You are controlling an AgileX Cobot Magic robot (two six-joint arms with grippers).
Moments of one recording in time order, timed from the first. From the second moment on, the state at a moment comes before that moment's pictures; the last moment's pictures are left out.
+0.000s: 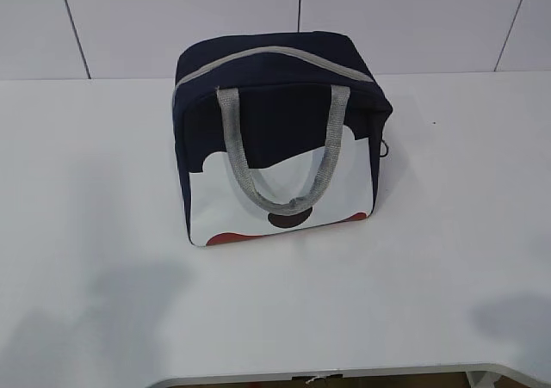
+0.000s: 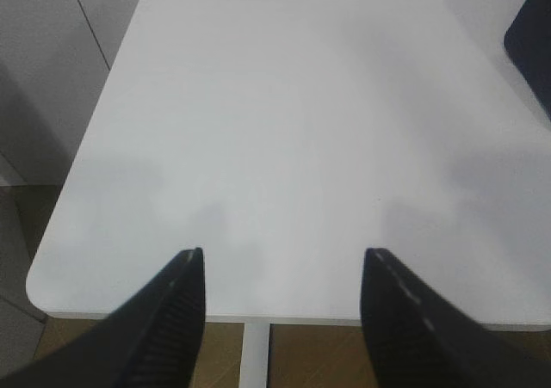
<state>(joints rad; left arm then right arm) 0.03 0.01 -0.50 0.03 1.10 -0.04 -0.02 -0.02 -0.50 0.02 1.16 -0.28</state>
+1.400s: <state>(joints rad) 0.03 0.01 -0.50 0.03 1.10 -0.04 -0.02 -0.02 -0.50 0.02 1.16 -0.28</state>
